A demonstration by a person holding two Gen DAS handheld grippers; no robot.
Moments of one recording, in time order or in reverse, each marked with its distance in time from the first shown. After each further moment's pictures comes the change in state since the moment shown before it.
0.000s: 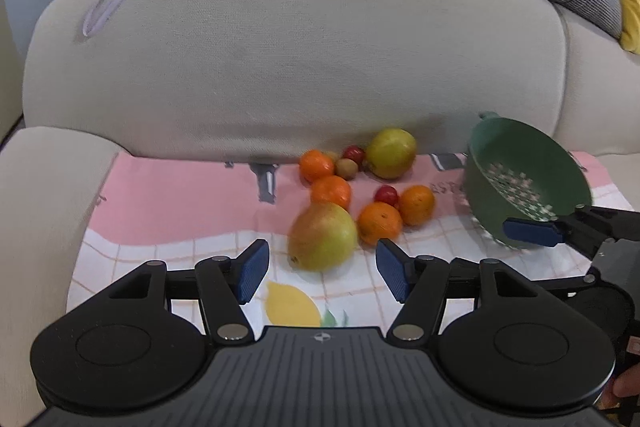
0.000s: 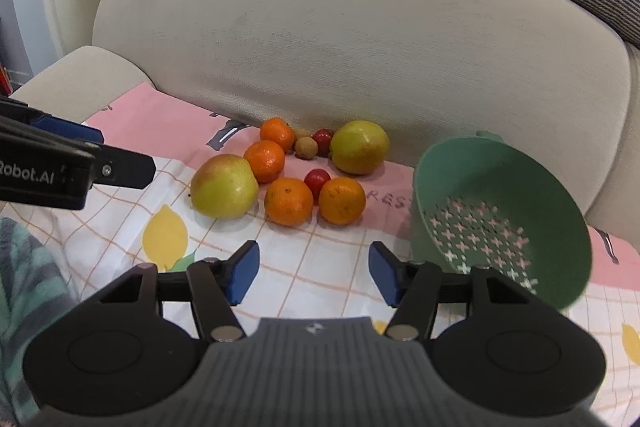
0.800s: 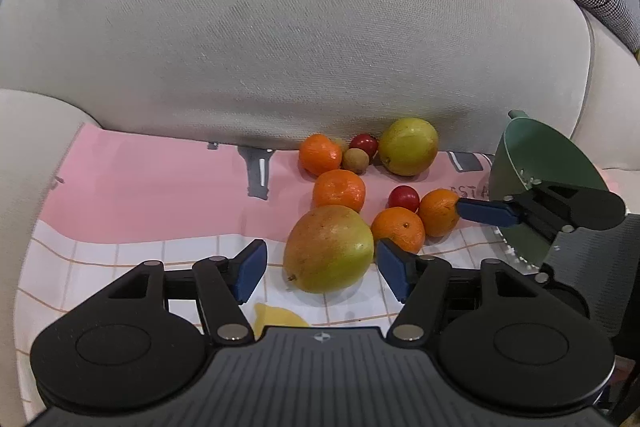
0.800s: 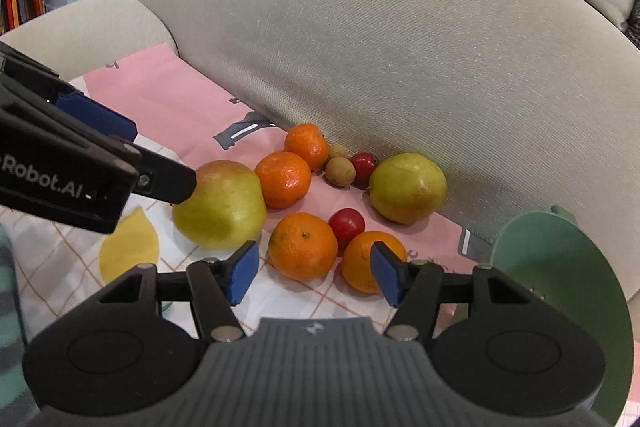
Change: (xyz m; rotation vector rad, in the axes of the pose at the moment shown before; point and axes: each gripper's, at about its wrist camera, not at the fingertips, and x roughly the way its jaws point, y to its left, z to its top) left arm 0.068 0.025 0.001 -0.080 0.054 -0.086; right arm 0.086 0.019 0.021 -0.233 -0.009 0.051
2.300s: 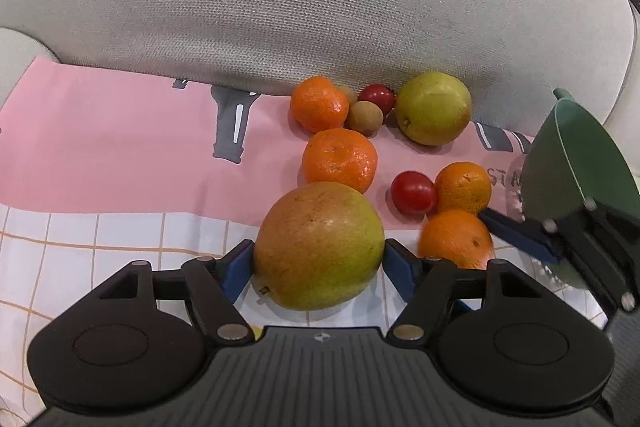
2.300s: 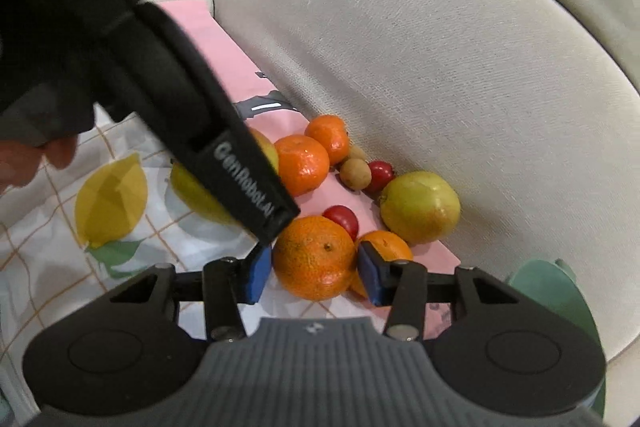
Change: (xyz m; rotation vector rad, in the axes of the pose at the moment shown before) left arm 0.069 -0.003 -0.002 -0.094 0.144 -0.015; right arm 0.008 0.021 -0.022 -0.228 -0.027 -0.054
